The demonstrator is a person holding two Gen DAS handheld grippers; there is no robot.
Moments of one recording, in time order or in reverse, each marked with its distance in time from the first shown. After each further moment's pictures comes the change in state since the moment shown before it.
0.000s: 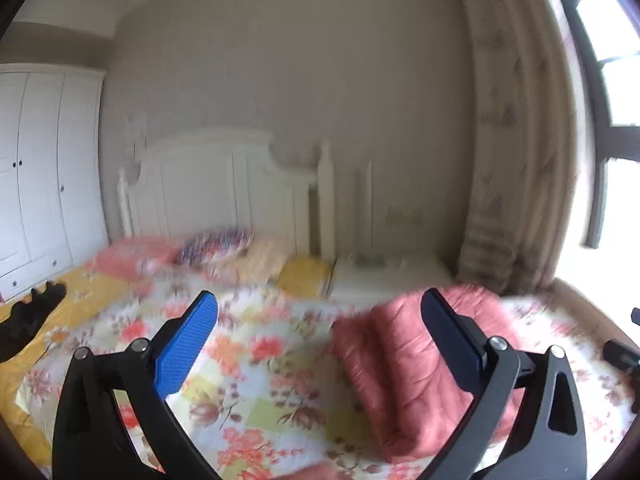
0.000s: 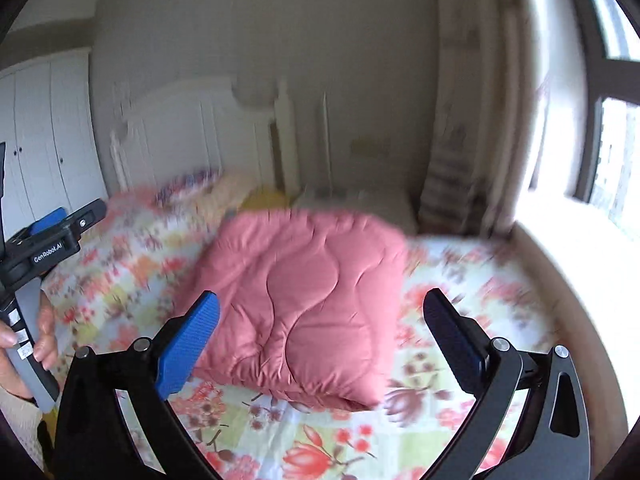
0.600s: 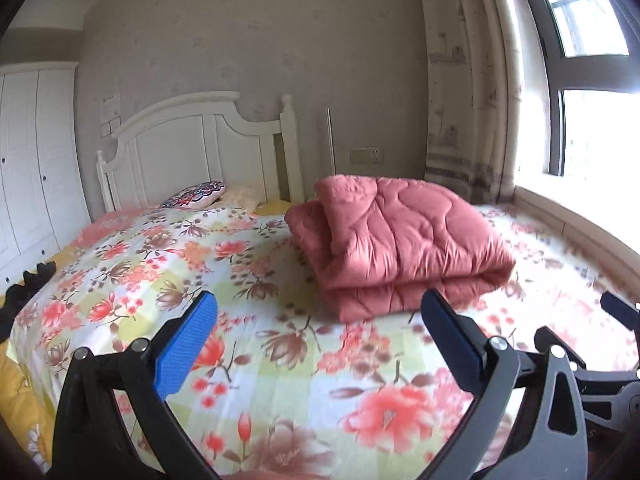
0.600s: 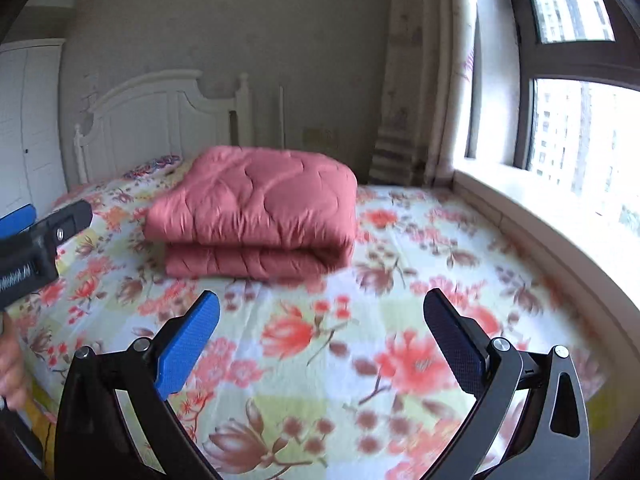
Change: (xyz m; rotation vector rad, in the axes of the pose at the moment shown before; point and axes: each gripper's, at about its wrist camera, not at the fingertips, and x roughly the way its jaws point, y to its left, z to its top) left arm -0.067 -0.051 -0.152 0.102 0.175 -0.041; right arm -0.032 0.036 -0.153 0.030 0.026 -0.201
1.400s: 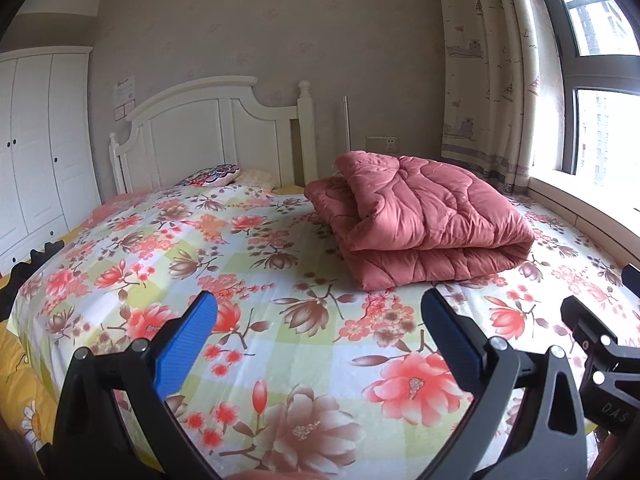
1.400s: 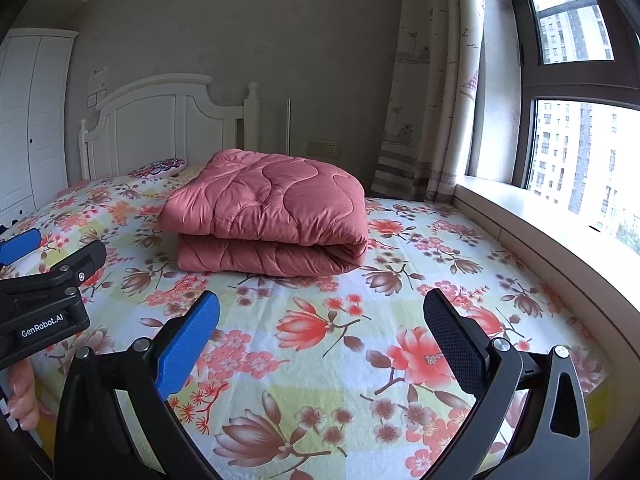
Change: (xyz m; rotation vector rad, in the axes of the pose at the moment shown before) left arm 0.005 0.019 -0.027 -0.049 0.033 0.037; right arm -0.016 0.016 -0.009 -0.052 -0.067 0.000
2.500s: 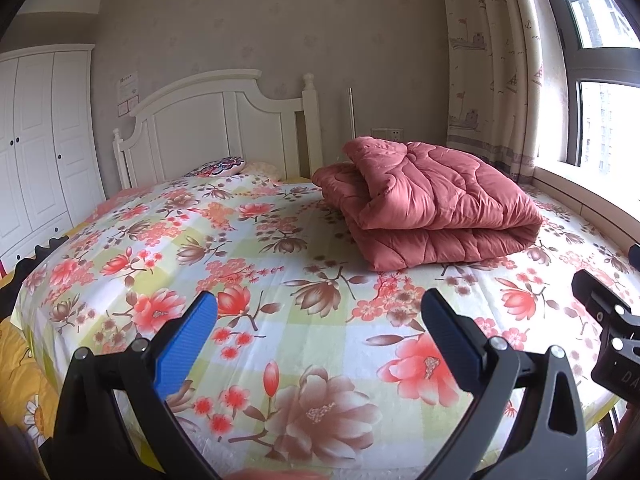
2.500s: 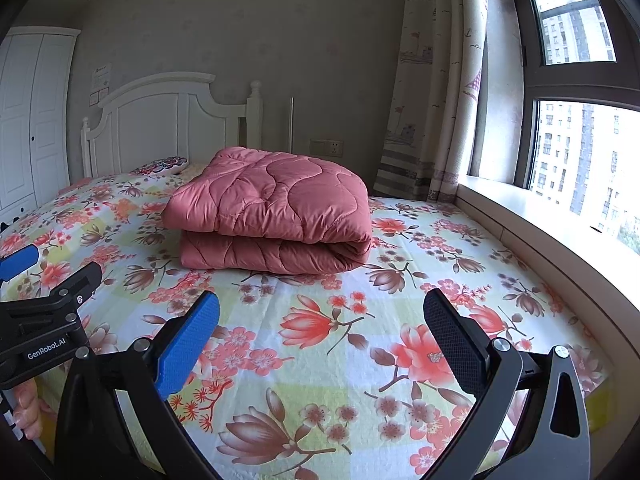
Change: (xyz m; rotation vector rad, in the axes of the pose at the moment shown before) left arm 0.001 0.008 -0.015 0.007 0.020 0.013; right arm 0.001 0.003 -0.001 -0.002 0.006 0.002
